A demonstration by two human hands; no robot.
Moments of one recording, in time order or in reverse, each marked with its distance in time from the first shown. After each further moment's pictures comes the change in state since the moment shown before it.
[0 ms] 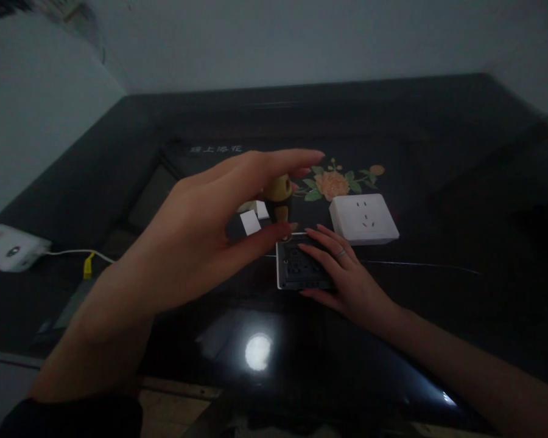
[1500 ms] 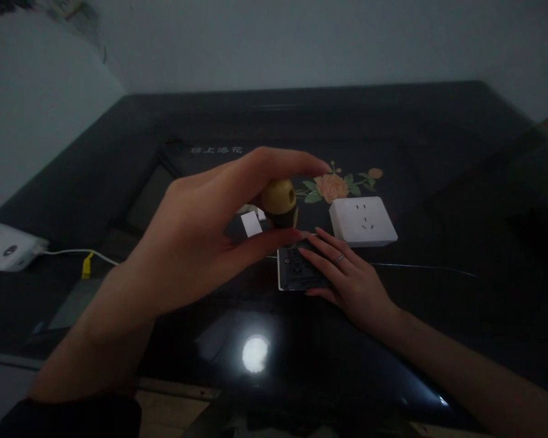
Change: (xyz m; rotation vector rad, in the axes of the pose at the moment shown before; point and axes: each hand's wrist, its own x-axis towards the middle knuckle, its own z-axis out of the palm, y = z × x) left_hand -0.002 -0.002 -0.003 -0.064 0.079 0.014; right_hand 0.001 -0.004 -0.006 -0.188 0.059 -0.069
